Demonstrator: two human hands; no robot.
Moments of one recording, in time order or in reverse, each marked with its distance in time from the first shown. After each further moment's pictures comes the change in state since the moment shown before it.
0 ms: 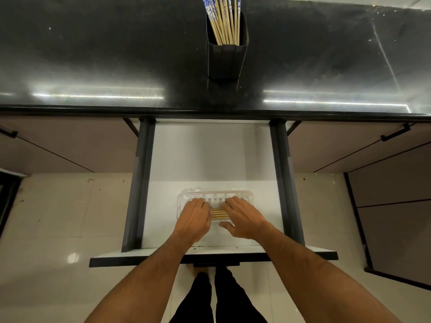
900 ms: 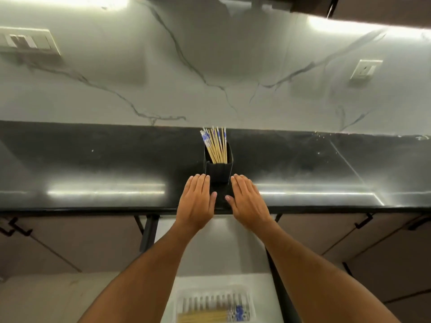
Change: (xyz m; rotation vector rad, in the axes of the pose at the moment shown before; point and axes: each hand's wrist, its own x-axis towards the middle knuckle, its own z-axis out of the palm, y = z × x) left_hand 0.161 0.035 -0.263 0.141 0.609 0.121; right_hand 0.093 0.056 -0.272 -0.184 0.620 0.285
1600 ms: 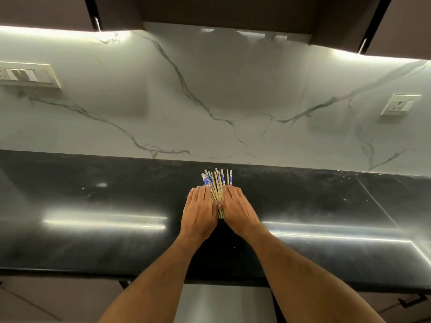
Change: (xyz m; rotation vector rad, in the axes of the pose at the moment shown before) left_hand 0.168 -0.034 0.059 -0.009 0.090 -0.090; right_hand 0.194 0.050 0.048 0.190 -0.010 -0.078
